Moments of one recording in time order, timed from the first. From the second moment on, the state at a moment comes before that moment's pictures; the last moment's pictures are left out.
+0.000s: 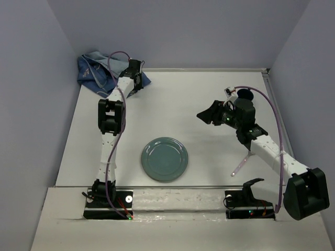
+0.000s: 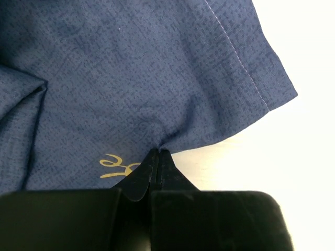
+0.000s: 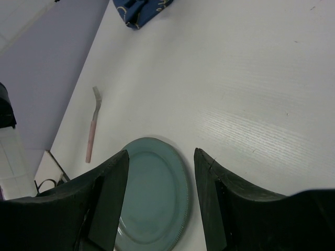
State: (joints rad) left arm -0.18 2.57 2.30 -0.60 -0.15 -0.17; right arm 0.32 1.15 0.73 0.14 -0.45 0.58
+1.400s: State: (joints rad) left arm -0.48 1.63 0.89 0.17 -0.15 -0.74; right arm 0.31 1.86 0.99 0.21 0.04 0.67
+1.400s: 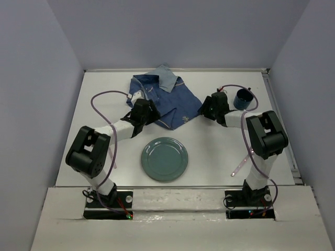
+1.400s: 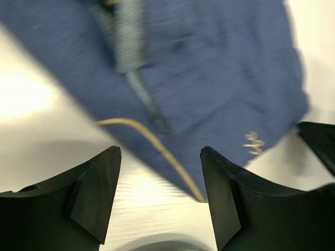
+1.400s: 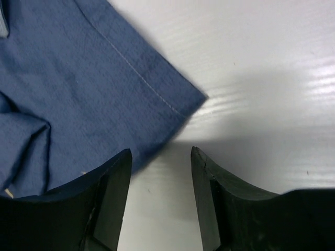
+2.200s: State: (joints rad) left arm -0.49 1.80 0.93 0.25 -0.17 -0.91; right arm 0.29 1.99 1.14 0.19 0.06 0.69
